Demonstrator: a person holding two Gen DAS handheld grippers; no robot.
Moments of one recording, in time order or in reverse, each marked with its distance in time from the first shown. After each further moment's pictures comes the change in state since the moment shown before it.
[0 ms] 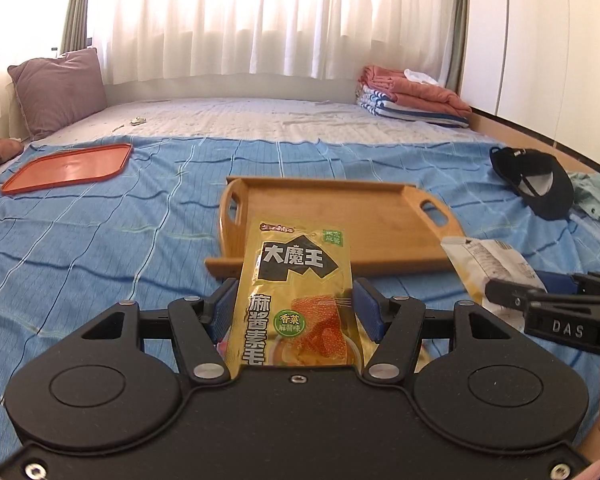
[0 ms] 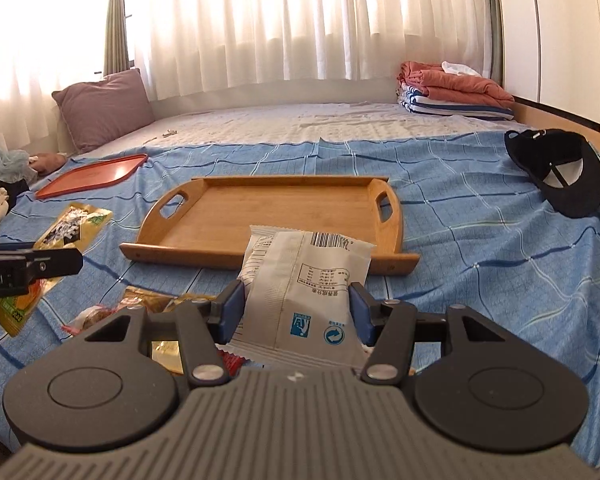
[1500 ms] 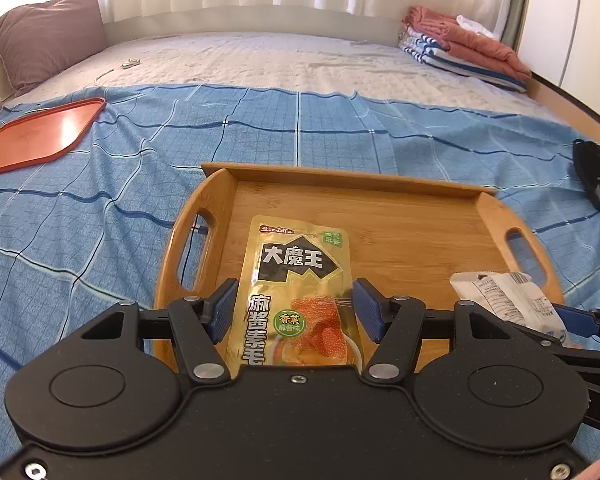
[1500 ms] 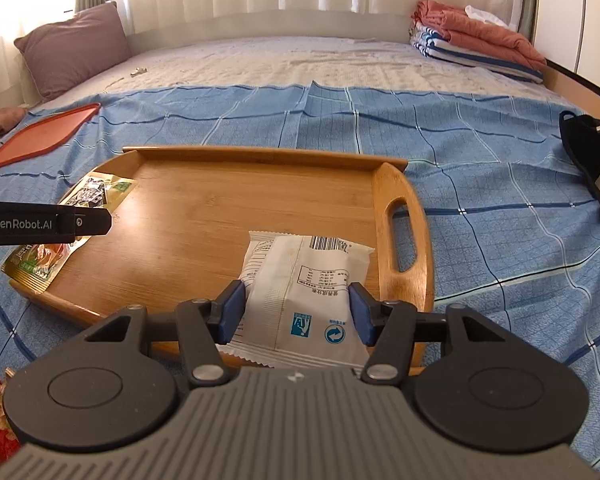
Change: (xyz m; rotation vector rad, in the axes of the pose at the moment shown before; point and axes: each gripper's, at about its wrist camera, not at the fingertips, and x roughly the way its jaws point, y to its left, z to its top) left arm 0.246 -0.005 0.091 -0.063 0.225 0.088; right arm 0.188 -0.033 0.070 -0.034 0.240 -0.018
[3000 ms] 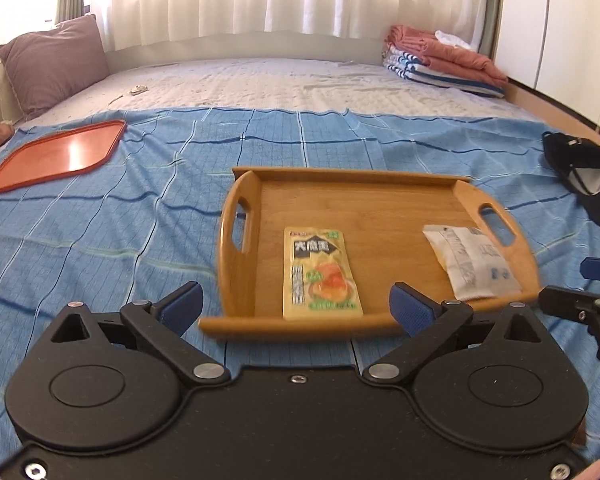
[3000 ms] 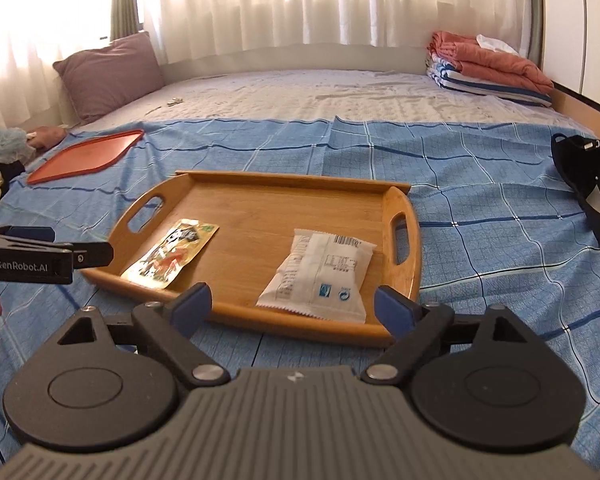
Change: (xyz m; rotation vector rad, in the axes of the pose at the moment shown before) left arm -0.103 0.032 -0.052 0.047 -0.082 -0.028; right arm -0.094 0.002 -0.025 -0.030 -0.106 0.089
